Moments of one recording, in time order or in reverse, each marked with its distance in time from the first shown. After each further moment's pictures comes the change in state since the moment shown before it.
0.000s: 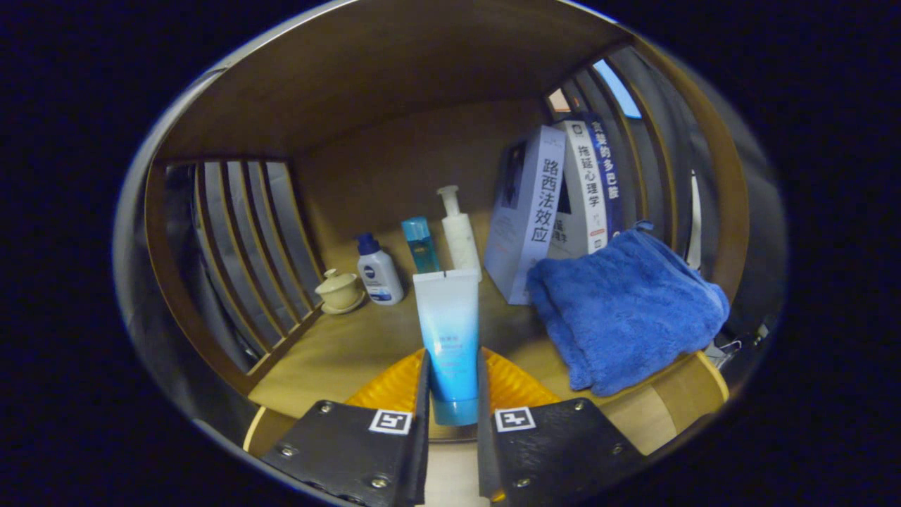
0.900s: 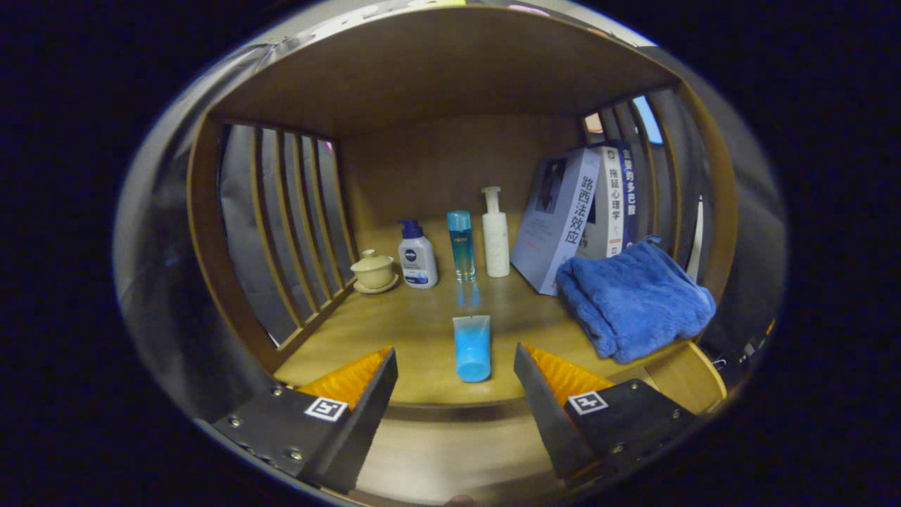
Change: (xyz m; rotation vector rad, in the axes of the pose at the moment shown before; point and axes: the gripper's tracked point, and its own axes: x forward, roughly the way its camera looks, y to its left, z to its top) arm -0.075 0.049 -0.015 -0.117 -0.046 -0.025
